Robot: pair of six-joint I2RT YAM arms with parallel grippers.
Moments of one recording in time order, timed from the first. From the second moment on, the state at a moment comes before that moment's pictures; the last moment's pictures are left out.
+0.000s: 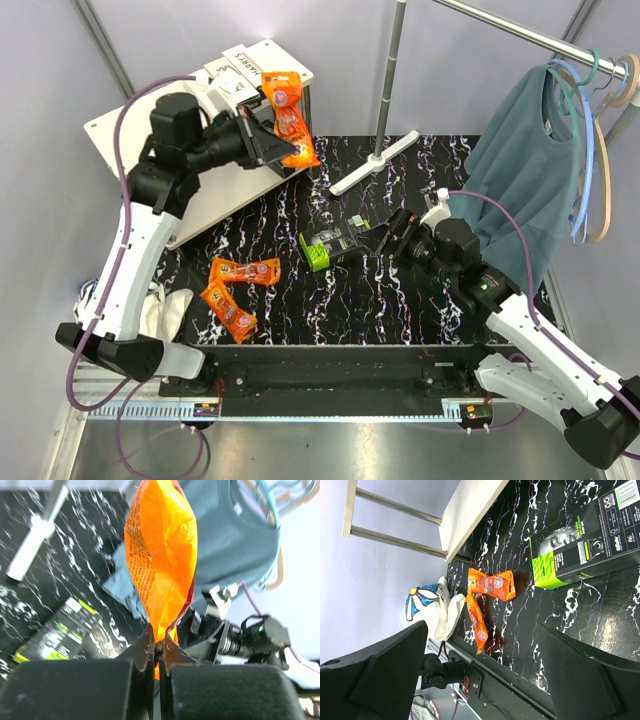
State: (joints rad) left arm -0.34 1.37 1.72 -0.57 0.61 -0.61; right arm 0.62 0.87 0.77 -0.17 -0.11 0.96
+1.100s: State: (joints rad) left arm 0.31 1.47 1.77 -0.49 0.80 -0.82; right arm 0.62 0.89 0.76 -0.21 -0.12 0.96
